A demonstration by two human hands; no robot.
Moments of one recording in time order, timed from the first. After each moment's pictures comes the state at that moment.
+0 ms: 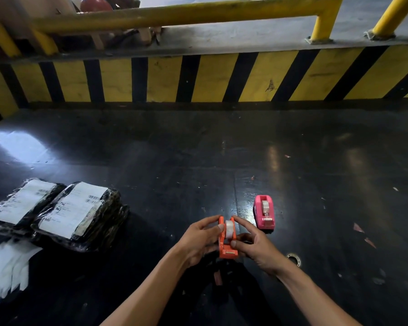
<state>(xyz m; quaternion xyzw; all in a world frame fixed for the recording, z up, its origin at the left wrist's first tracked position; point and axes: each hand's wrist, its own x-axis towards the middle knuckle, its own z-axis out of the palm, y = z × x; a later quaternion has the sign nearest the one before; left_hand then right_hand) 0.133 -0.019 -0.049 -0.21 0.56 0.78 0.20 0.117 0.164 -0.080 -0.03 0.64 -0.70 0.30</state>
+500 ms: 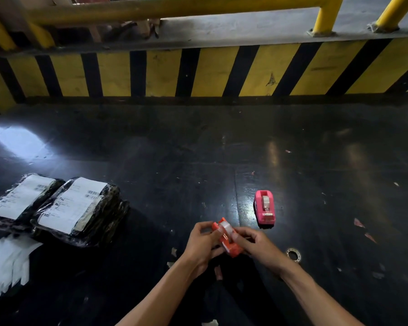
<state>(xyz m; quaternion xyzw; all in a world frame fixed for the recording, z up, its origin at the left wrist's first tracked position) 0.148 0.001 -0.081 -0.29 0.52 0.80 0.11 0.122 0.167 -0.093 -0.05 0.70 -0.65 0.29</state>
